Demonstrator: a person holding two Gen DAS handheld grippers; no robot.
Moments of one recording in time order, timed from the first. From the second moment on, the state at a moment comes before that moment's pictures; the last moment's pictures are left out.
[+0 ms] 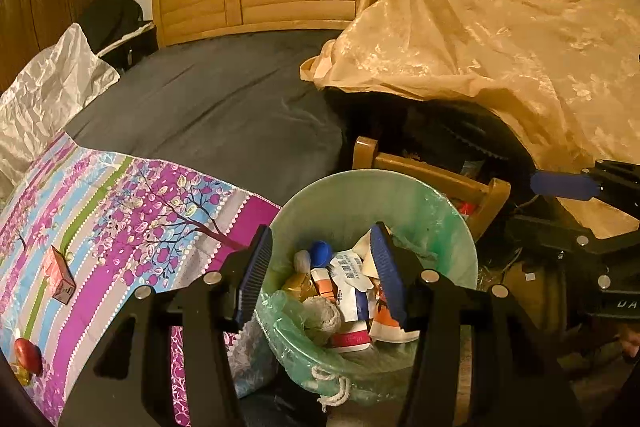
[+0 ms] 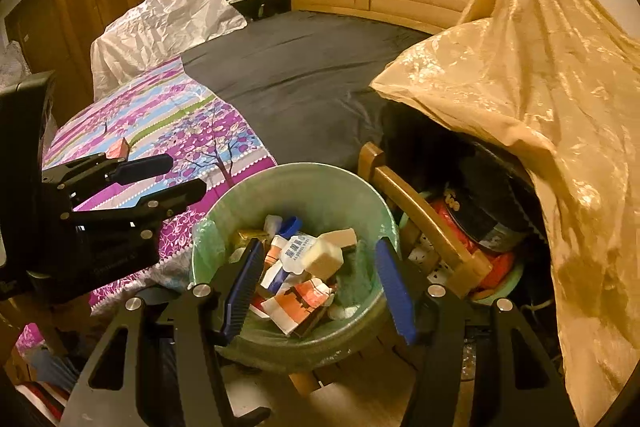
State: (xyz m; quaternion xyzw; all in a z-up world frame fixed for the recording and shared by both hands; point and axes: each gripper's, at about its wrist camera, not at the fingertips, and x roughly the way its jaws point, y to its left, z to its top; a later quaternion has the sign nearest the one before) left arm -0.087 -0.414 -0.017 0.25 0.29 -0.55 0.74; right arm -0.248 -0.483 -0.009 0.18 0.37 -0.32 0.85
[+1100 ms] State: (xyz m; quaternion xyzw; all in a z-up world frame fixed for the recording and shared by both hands) left arm -0.125 -0.317 -0.002 0.17 0.24 -0.59 0.75; right arm -0.343 -0.380 0.005 0.12 0.26 -0.45 0.85
